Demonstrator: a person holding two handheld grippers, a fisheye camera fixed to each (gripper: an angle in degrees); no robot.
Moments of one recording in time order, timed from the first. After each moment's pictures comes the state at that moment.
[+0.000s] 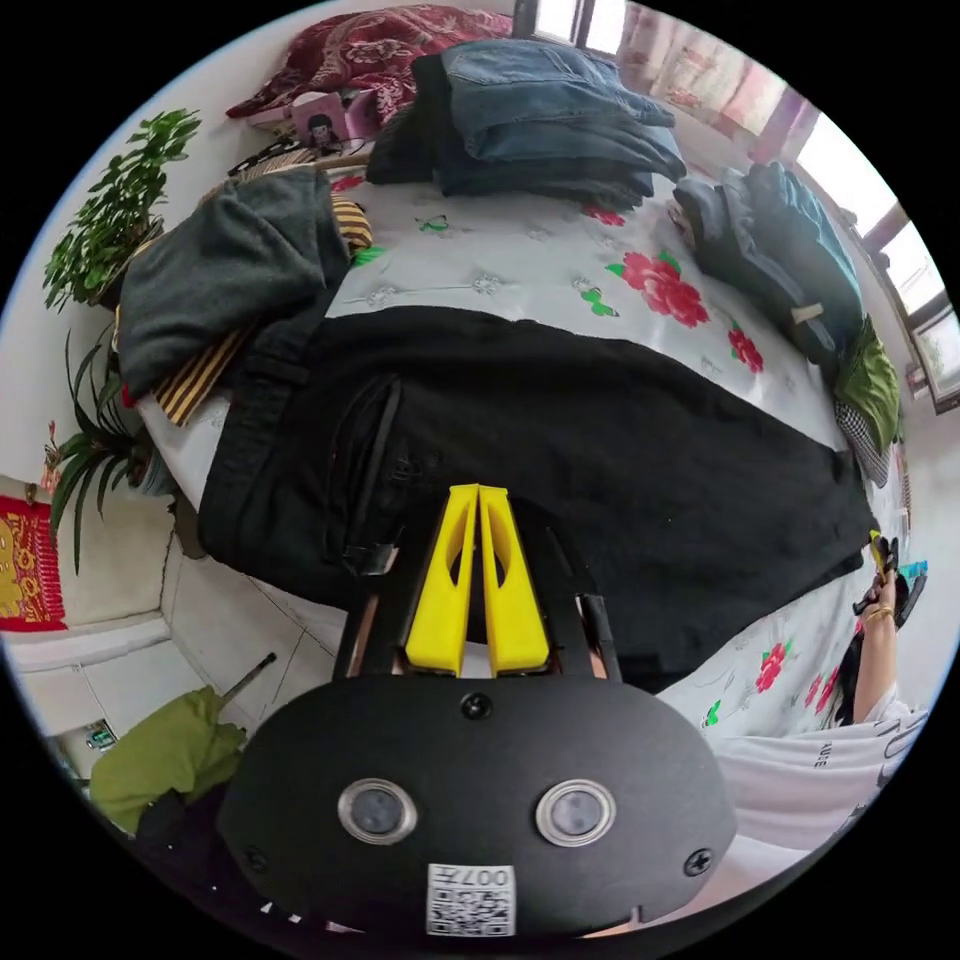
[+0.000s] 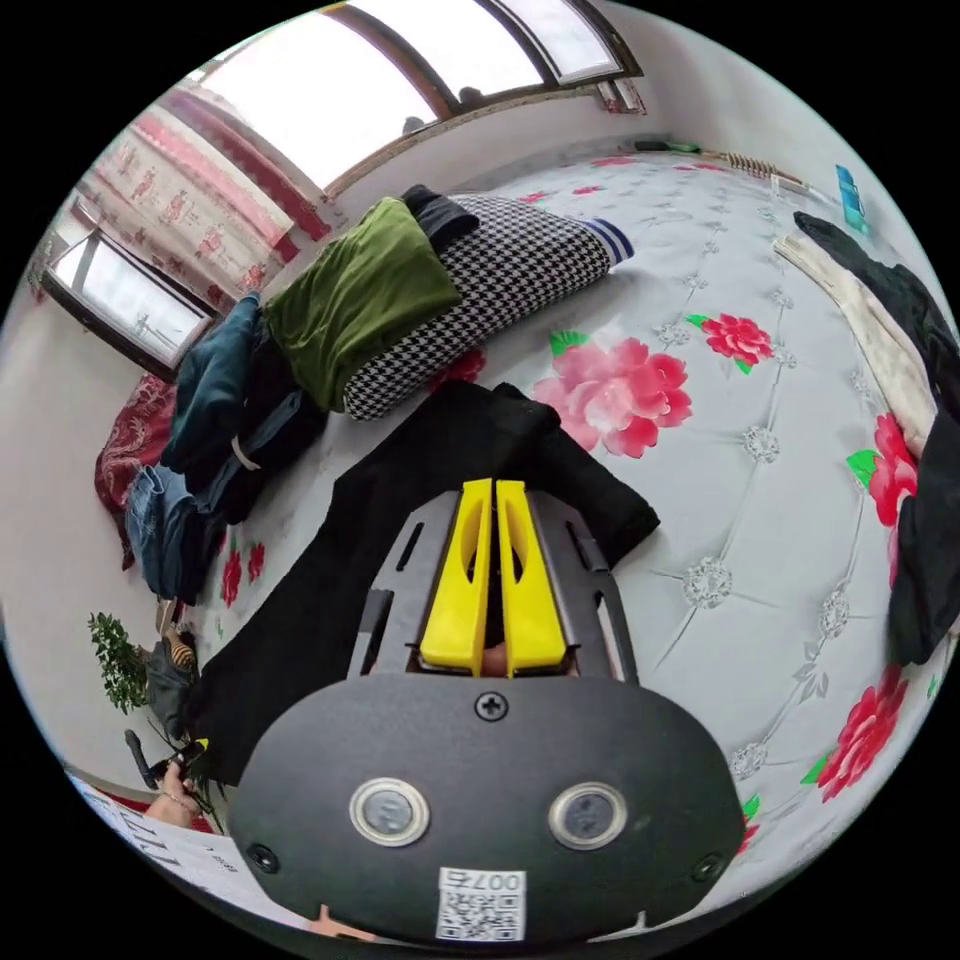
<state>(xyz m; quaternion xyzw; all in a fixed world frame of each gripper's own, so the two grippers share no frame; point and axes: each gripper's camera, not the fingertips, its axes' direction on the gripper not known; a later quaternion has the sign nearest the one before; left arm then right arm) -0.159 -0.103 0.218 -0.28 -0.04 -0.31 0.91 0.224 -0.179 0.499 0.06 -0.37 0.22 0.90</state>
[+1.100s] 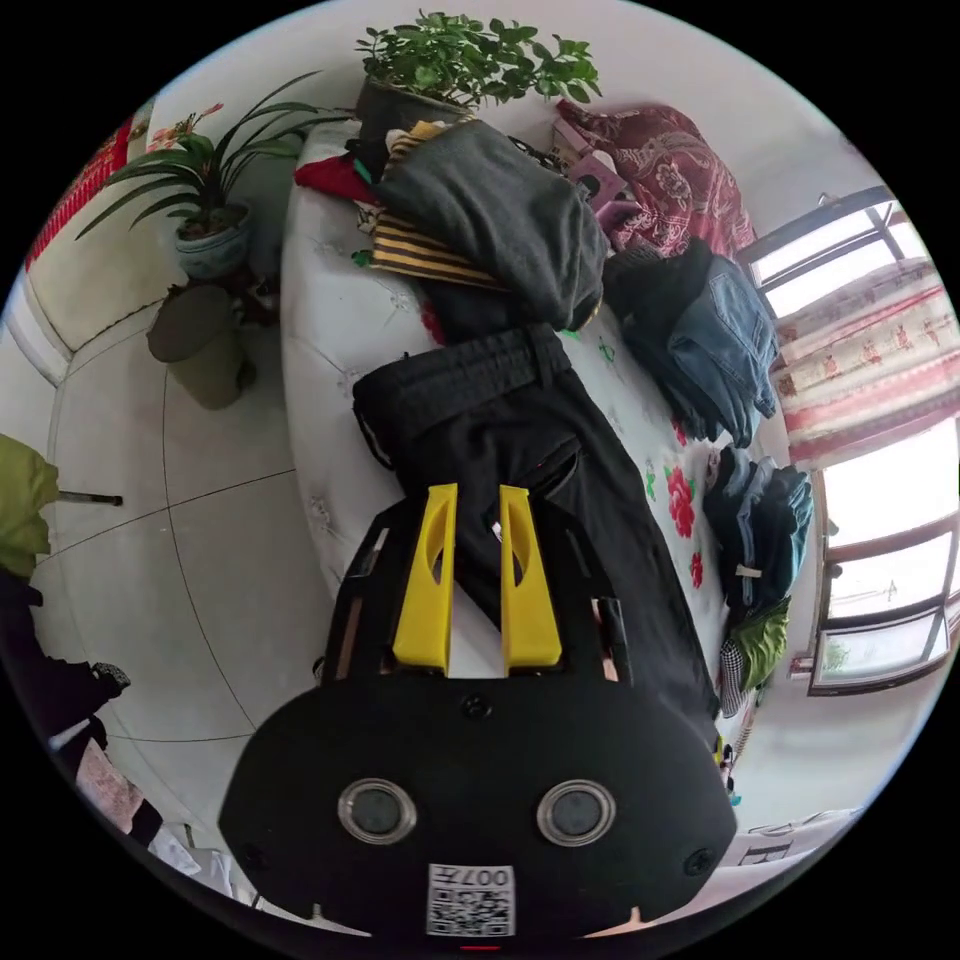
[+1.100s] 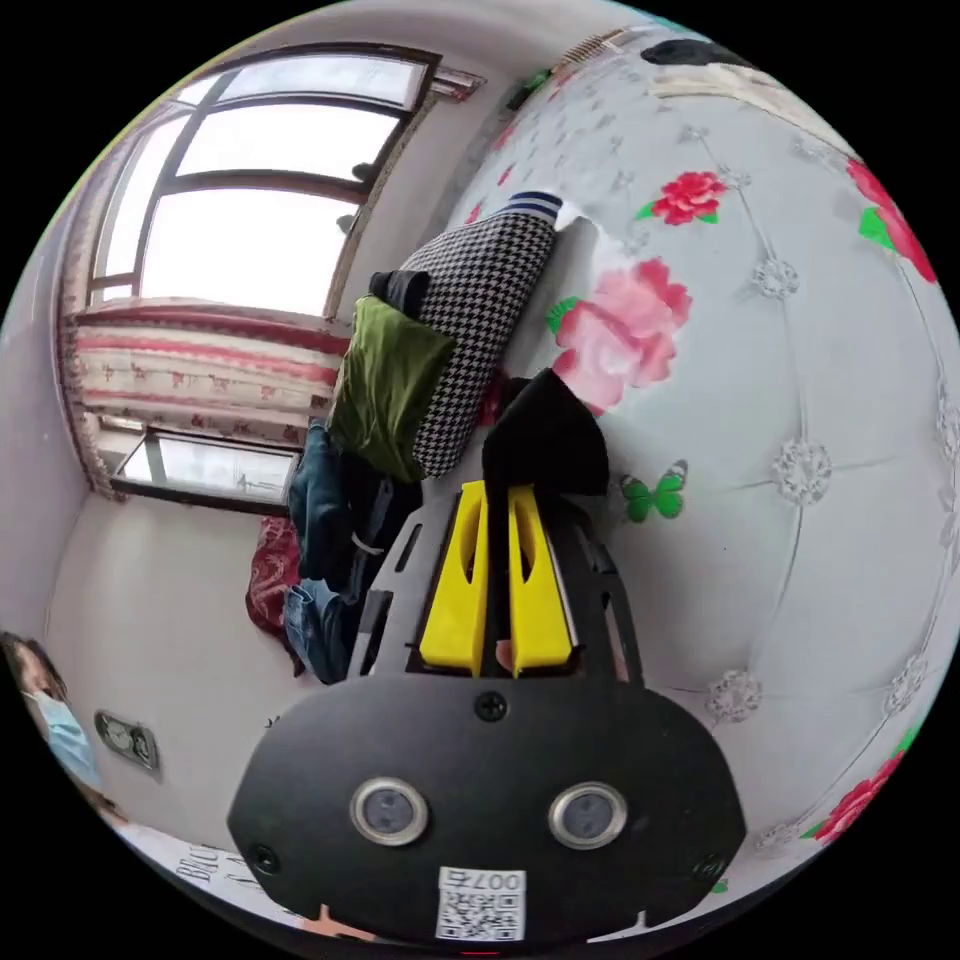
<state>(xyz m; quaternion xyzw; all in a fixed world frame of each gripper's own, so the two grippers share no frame) -0.354 0.100 0.049 -0.08 -0.03 -0.65 0.76 0.247 -0.140 0.493 0.06 -0.52 0.34 0.78</state>
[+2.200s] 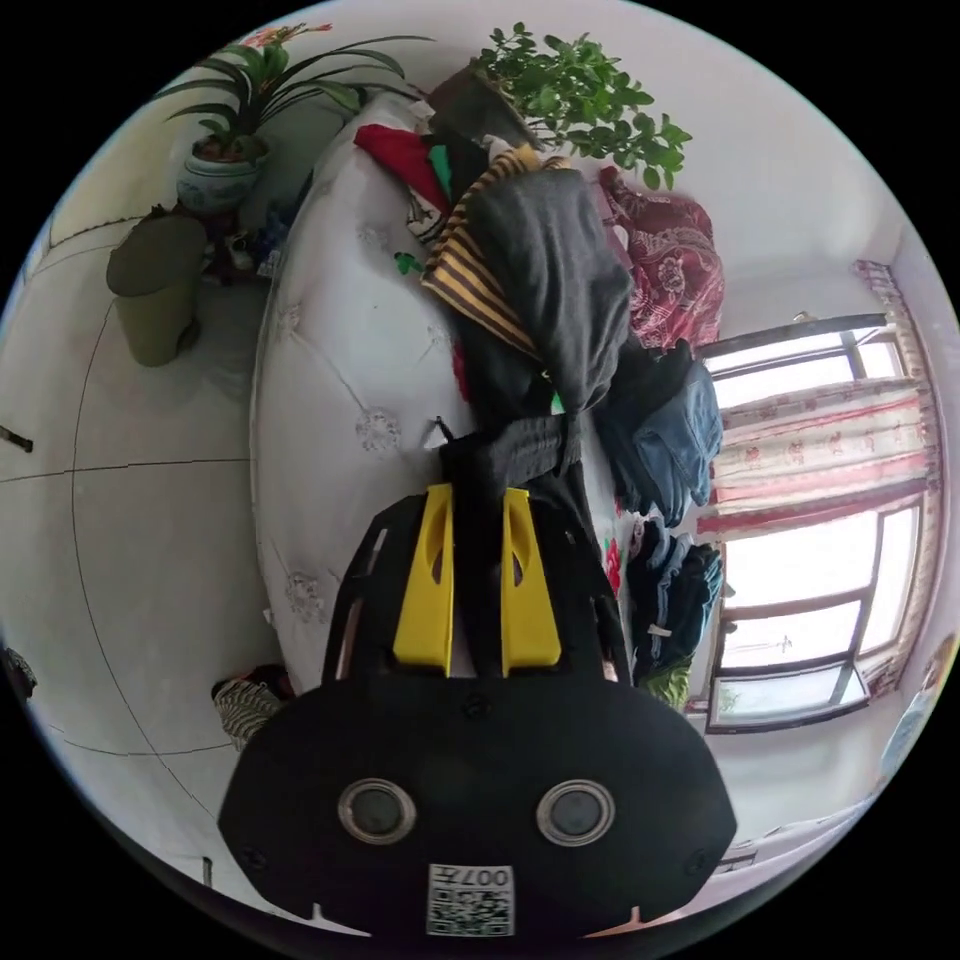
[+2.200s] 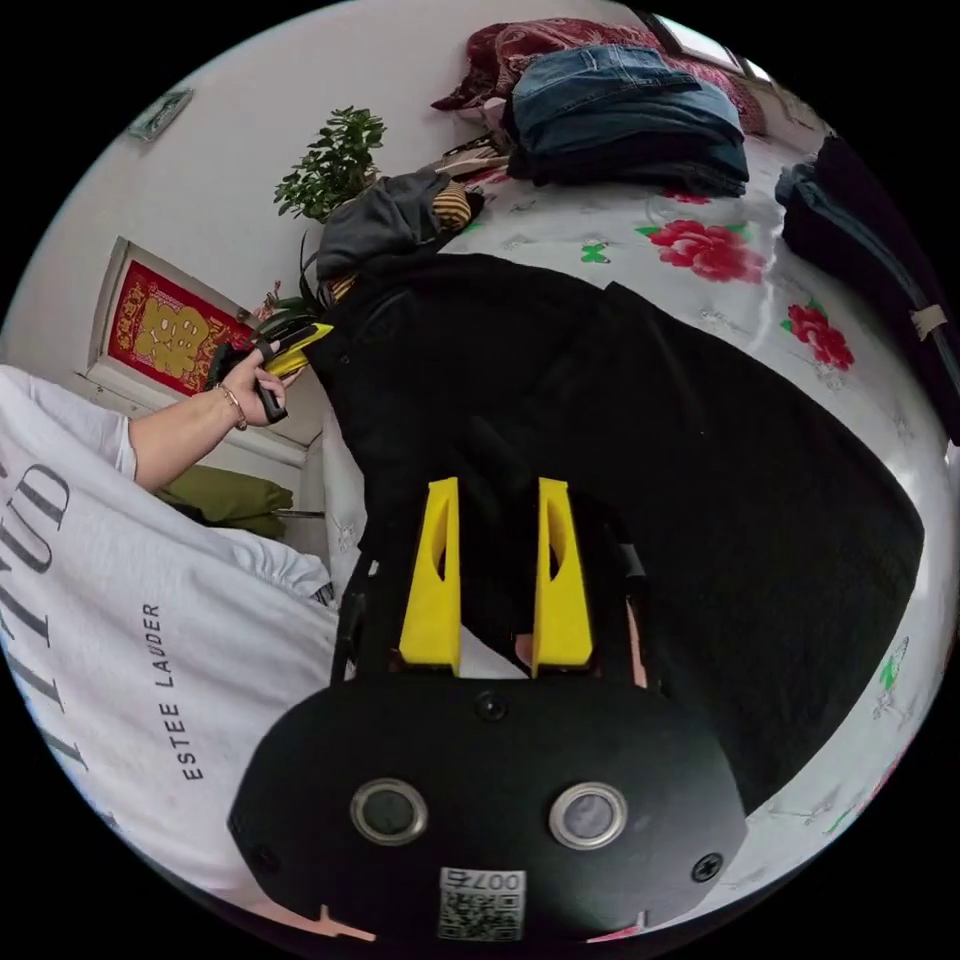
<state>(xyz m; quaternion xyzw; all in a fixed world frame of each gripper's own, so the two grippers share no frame) -0.409 0.200 0.045 0.07 0.07 -0.69 0.72 -0.256 -0.042 0.276 -0.06 -0.54 -0.42 0.73</state>
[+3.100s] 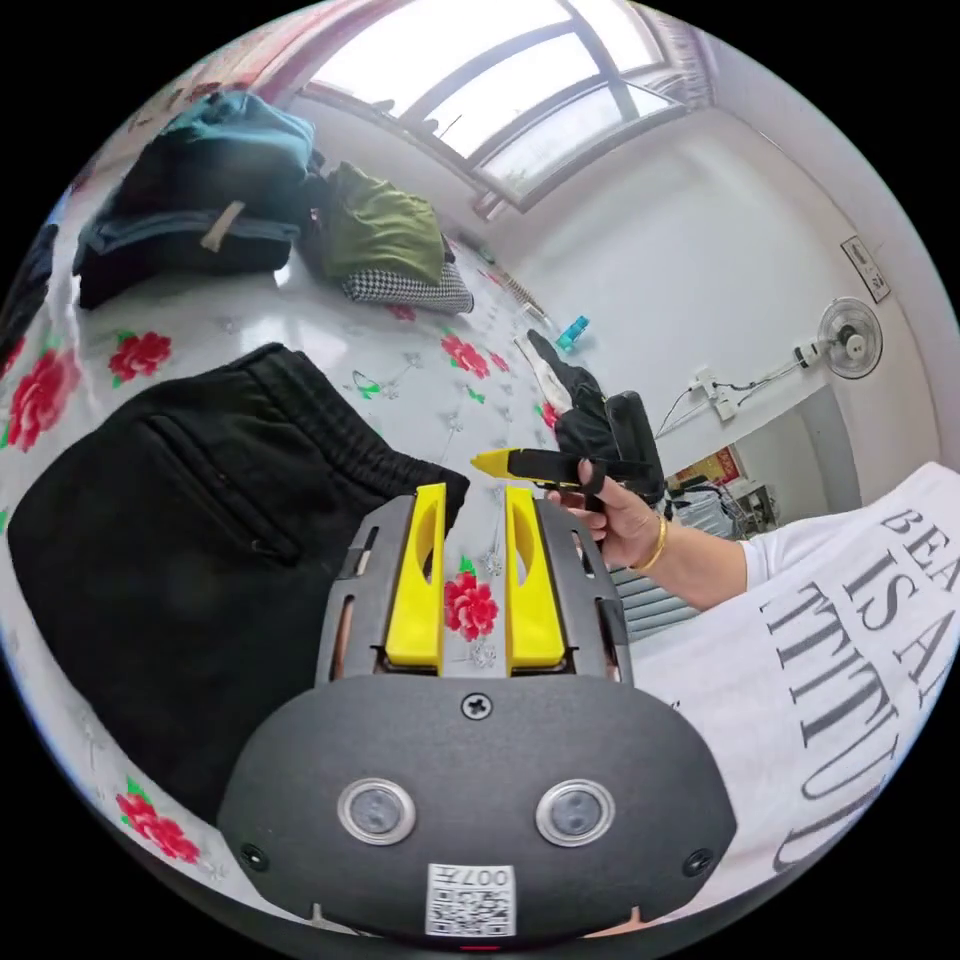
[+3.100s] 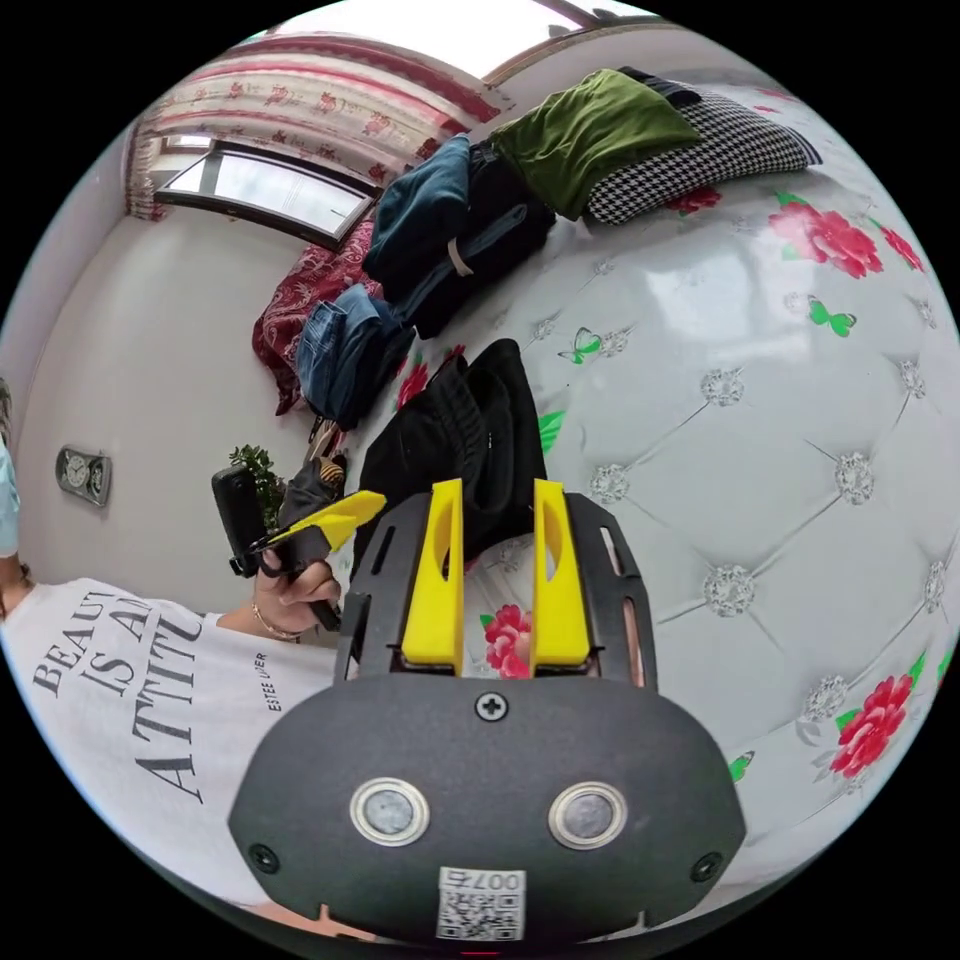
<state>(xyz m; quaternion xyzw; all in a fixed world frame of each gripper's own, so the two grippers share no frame) 0.019 -0.158 0.219 -0.07 0.47 -0.04 0.88 0.061 -0.077 0.420 -0.05 -0.58 0.04 0.81</state>
